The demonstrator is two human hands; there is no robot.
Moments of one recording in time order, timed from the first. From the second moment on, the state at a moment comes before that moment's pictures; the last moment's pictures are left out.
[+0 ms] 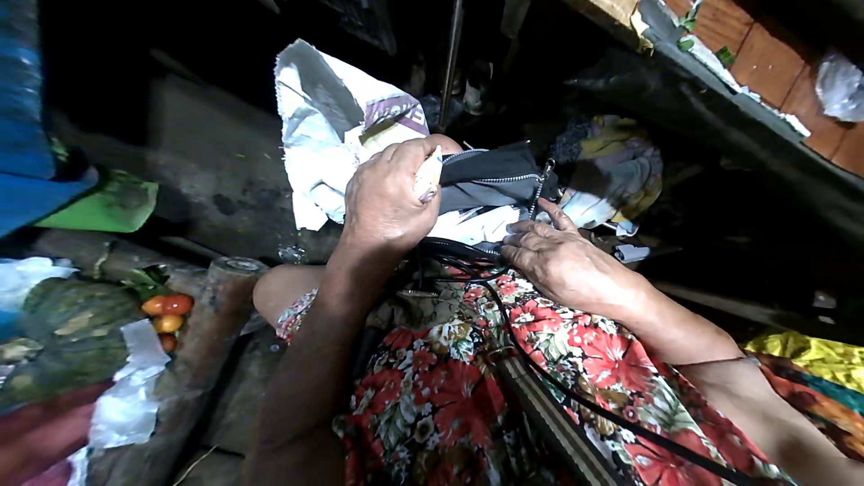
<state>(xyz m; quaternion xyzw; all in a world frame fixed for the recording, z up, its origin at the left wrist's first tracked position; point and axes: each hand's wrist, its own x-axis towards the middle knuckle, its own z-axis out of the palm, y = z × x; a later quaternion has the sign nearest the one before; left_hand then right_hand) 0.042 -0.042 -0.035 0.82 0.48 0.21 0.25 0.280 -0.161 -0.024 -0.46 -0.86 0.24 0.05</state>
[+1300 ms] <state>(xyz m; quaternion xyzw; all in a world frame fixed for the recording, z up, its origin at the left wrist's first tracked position) 0.040 -0.039 -0.044 0.79 0.49 0.22 0.29 0.208 -0.081 -0.065 -0.51 -0.84 0.21 -0.04</state>
